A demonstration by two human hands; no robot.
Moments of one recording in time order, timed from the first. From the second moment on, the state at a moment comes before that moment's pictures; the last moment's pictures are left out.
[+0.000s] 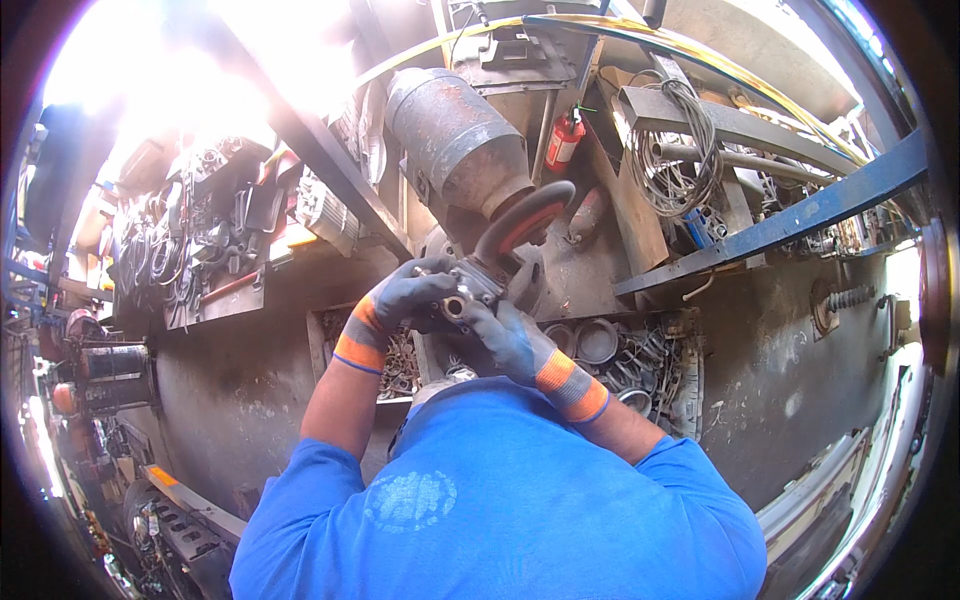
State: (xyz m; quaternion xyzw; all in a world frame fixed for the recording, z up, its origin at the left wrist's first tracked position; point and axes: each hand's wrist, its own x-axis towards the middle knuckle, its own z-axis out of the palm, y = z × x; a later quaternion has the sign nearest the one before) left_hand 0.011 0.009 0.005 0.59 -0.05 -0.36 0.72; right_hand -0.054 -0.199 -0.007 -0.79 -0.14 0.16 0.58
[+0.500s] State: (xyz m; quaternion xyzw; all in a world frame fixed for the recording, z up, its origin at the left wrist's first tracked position) left_hand 0.007 0.007 0.017 0.65 -0.01 -0.33 0.68; right_hand -0.051 -0.205 0.010 -0.80 -0.17 0.18 0.54
